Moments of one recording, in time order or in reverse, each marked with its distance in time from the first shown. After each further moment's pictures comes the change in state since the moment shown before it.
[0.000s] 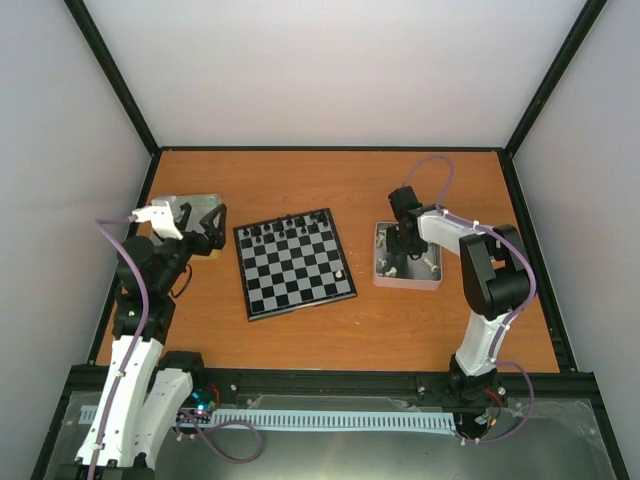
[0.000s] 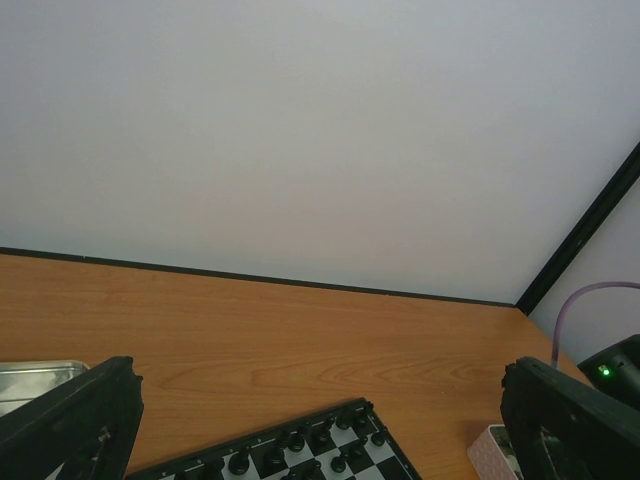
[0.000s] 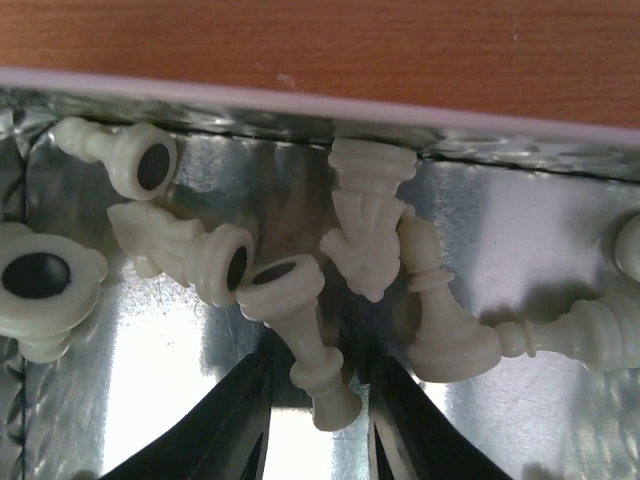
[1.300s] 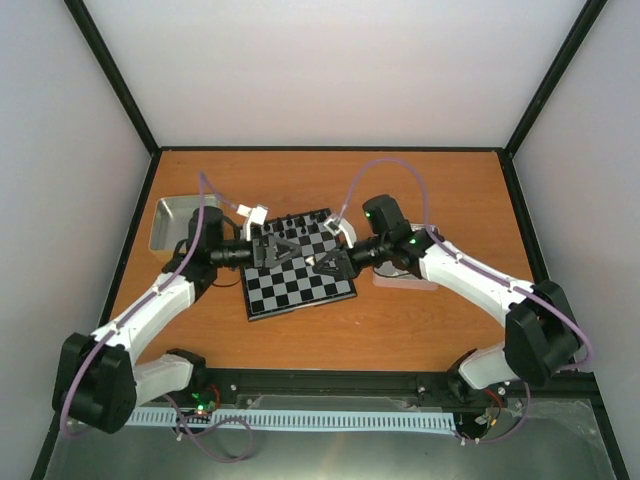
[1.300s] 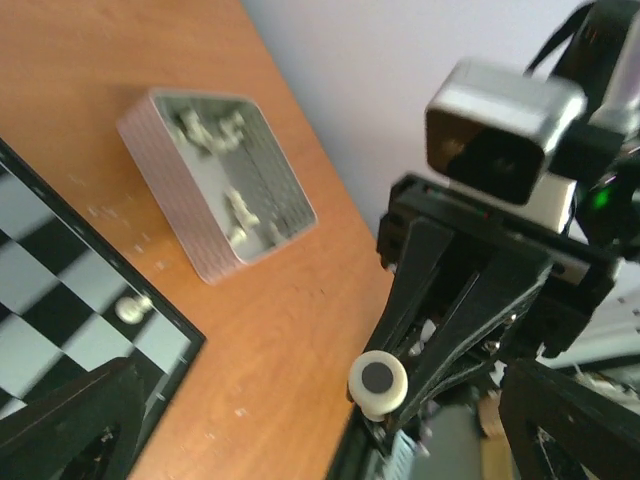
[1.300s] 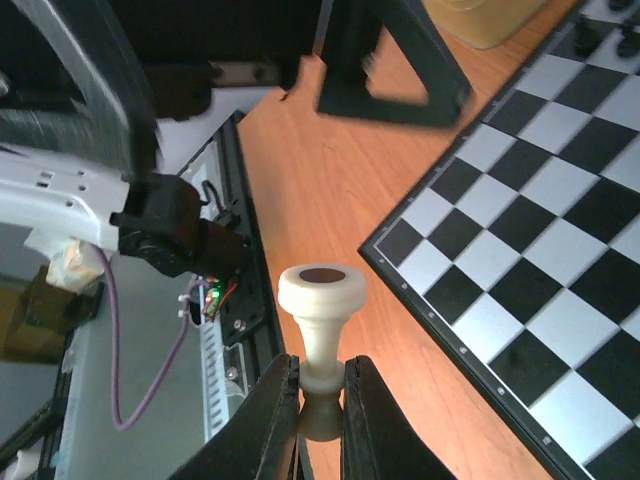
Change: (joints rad) left arm -0.249 0.499 0.019 0.106 0.654 -0.227; right arm 0.322 -0.431 -0.157 0.270 -0.954 -0.085
